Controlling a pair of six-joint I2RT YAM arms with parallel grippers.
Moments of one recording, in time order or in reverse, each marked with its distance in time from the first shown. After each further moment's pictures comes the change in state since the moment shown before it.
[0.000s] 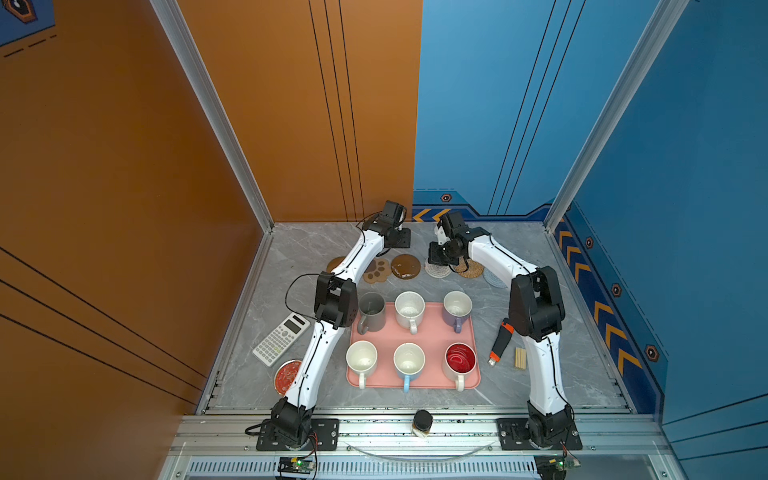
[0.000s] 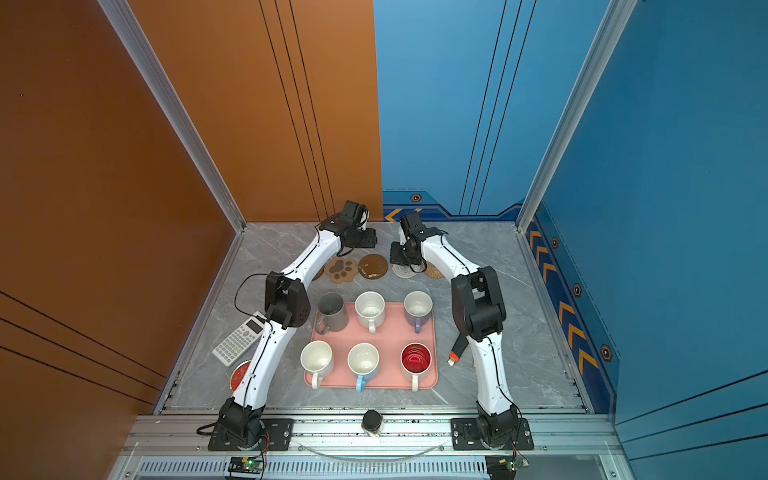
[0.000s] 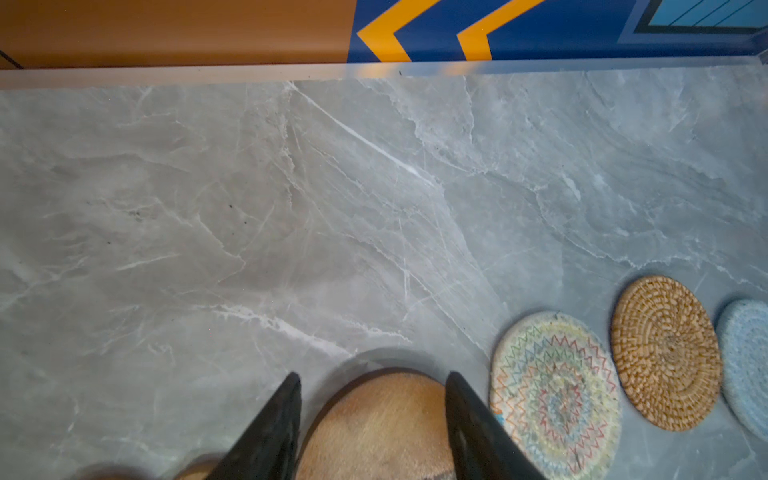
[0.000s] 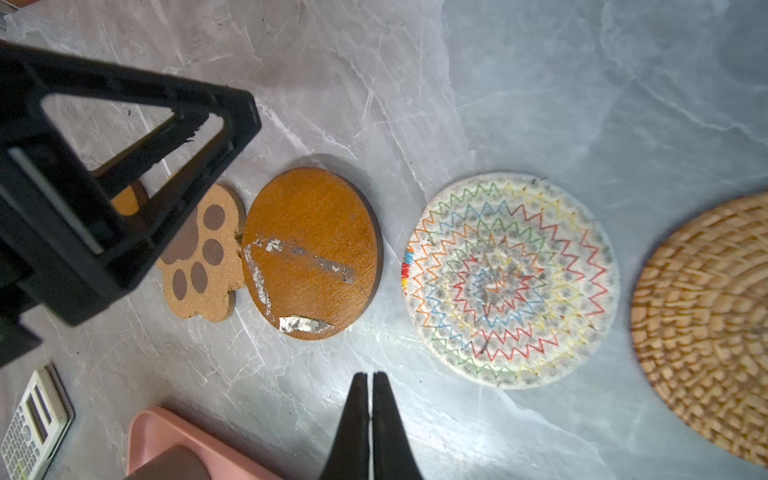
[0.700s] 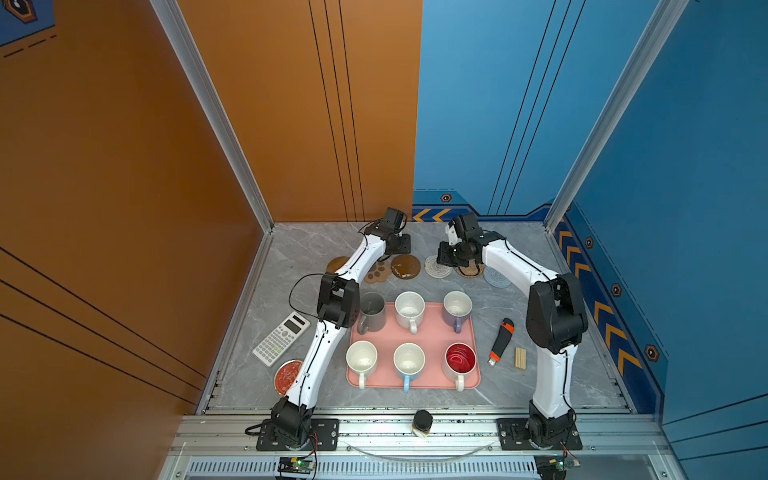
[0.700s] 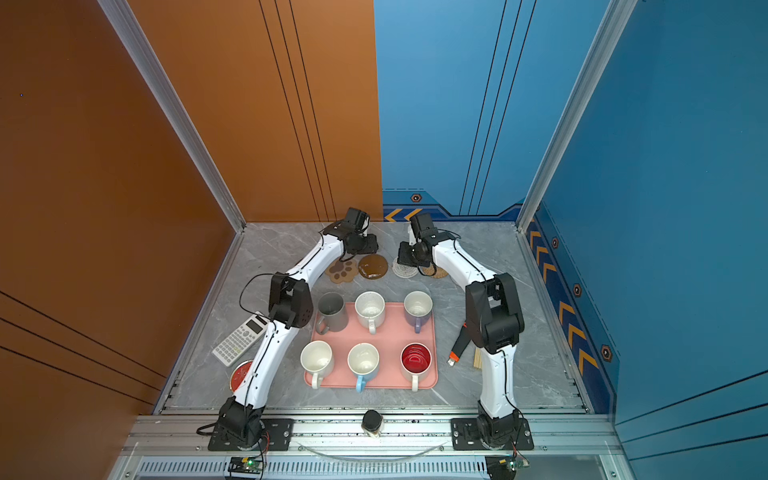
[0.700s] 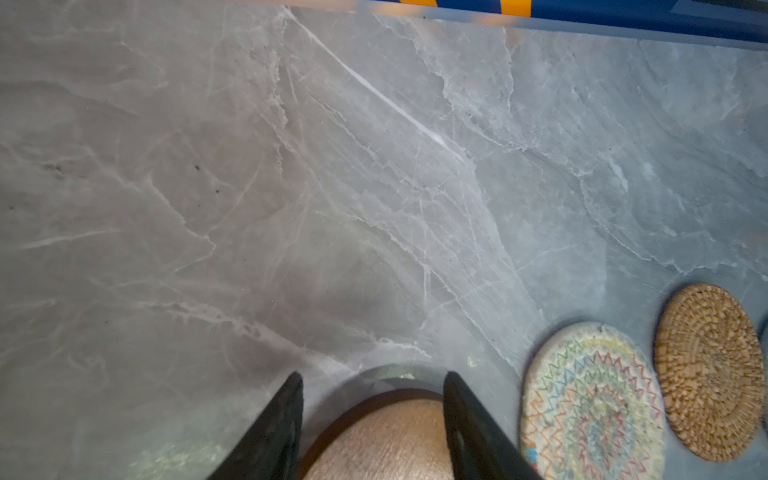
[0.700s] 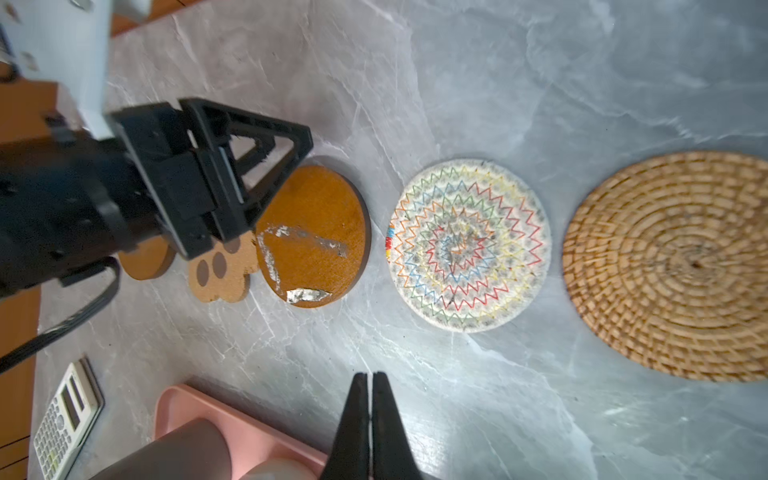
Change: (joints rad) left arm 0.003 0.063 0.000 0.019 0.031 -0.046; right arm -0.033 -0.196 -0.214 0.101 0.000 0.026
